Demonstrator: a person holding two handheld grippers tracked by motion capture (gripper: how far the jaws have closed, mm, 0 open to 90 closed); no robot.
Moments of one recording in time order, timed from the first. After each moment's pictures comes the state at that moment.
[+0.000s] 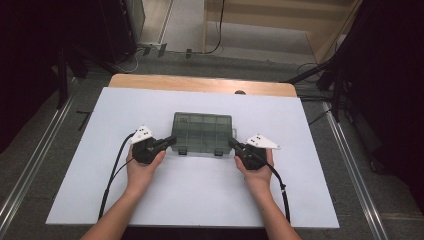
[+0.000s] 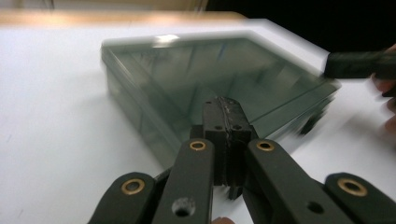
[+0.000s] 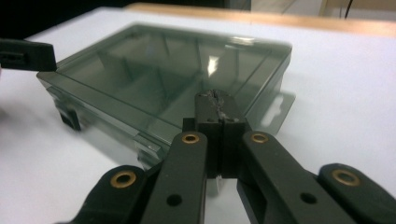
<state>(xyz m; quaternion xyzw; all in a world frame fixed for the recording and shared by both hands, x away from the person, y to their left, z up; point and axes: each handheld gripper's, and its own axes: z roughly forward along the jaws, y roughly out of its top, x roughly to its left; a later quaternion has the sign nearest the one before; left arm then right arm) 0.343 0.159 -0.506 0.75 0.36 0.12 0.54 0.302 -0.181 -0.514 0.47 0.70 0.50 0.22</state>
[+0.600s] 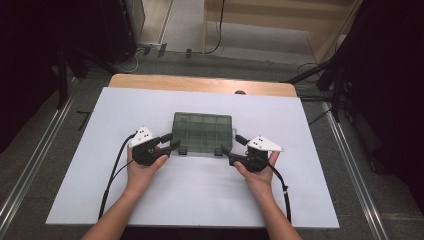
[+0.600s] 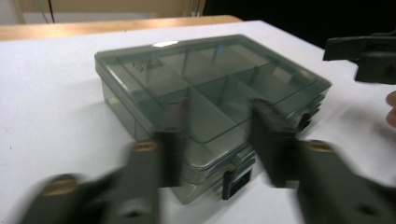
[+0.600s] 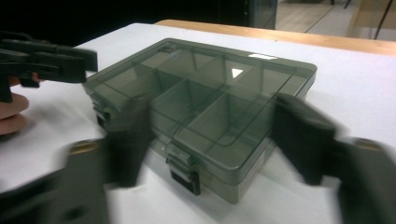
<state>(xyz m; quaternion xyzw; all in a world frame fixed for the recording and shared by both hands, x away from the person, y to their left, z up) 0.334 0.161 -0.499 0.75 0.33 0.13 0.56 0.294 -0.186 -0.508 0.42 0.70 0.54 0.20</state>
